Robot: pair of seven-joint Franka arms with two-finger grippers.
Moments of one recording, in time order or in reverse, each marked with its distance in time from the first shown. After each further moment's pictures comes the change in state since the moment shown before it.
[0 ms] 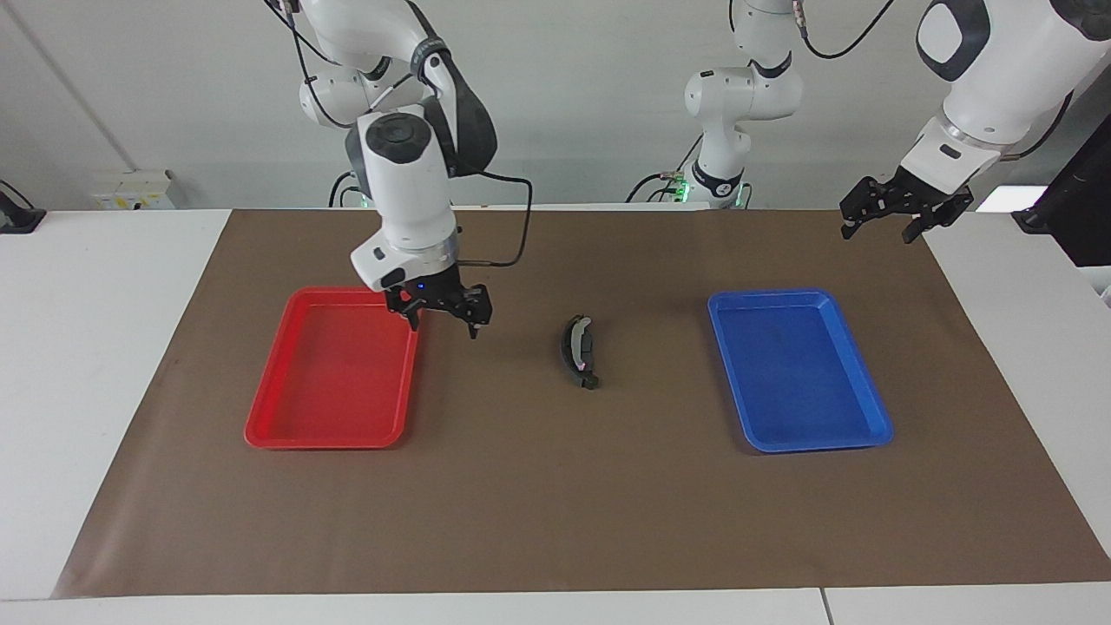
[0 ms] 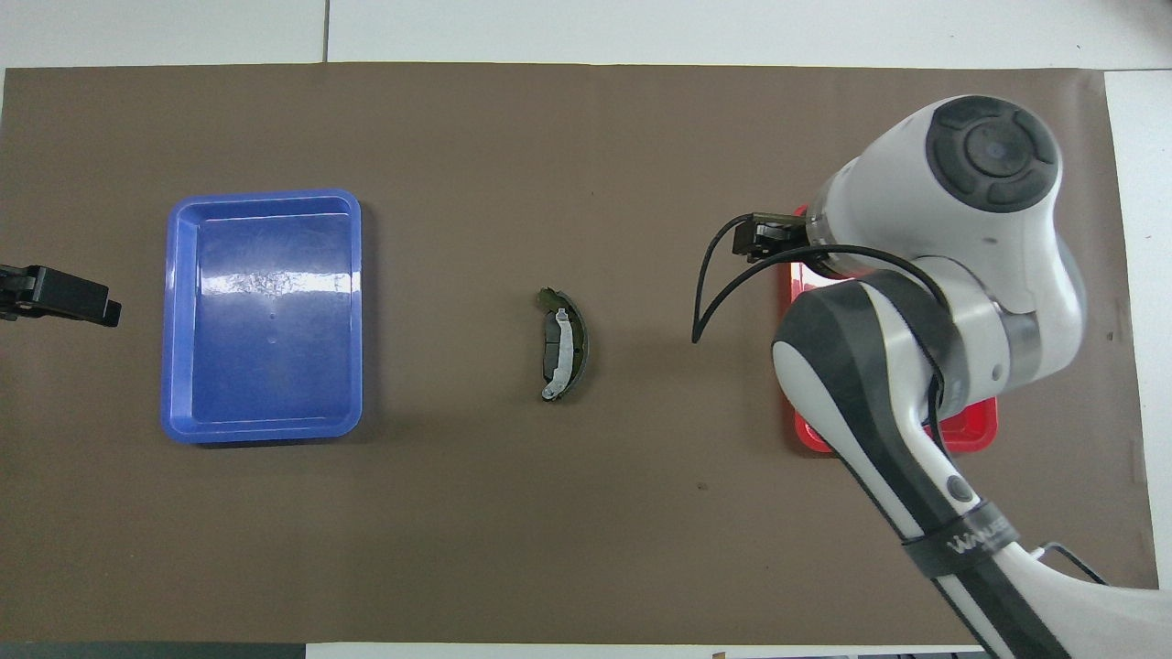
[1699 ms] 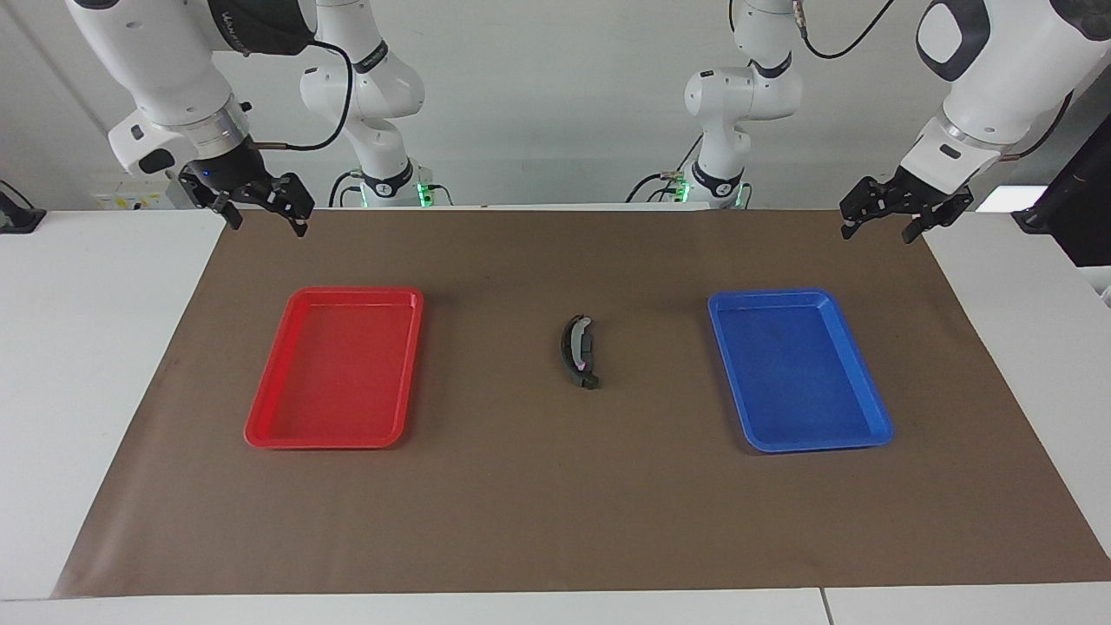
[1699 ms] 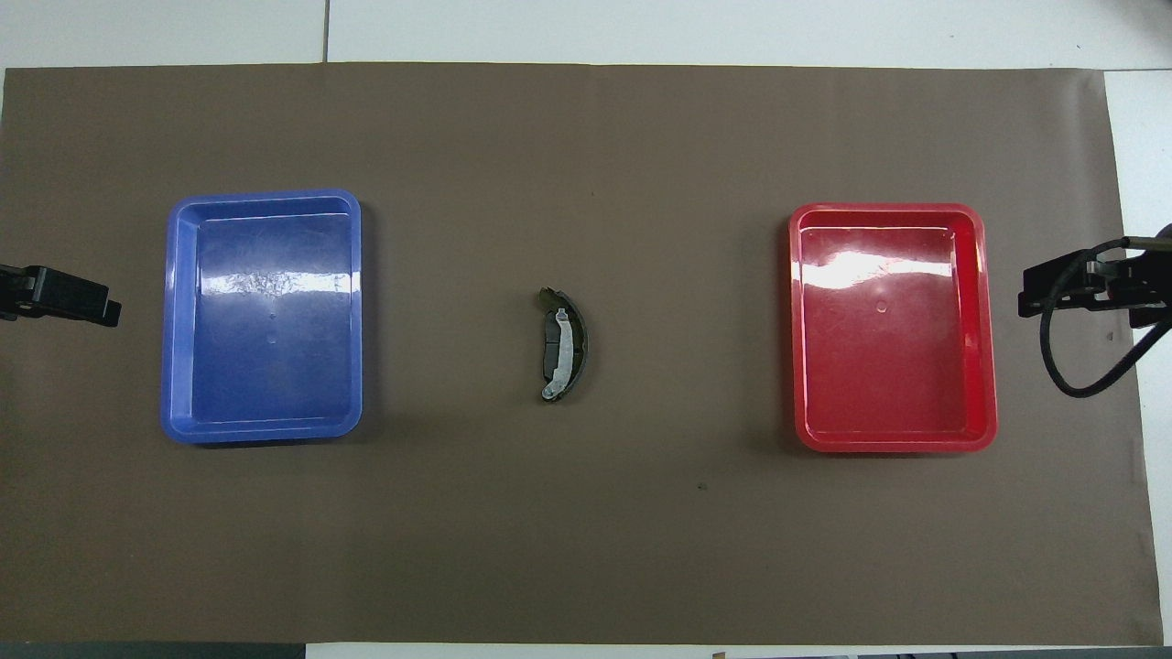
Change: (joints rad) left arm 0.000 0.000 0.000 0.000 0.000 0.000 0.000; right arm -0.285 -0.203 0.006 0.110 0.003 -0.438 -0.341
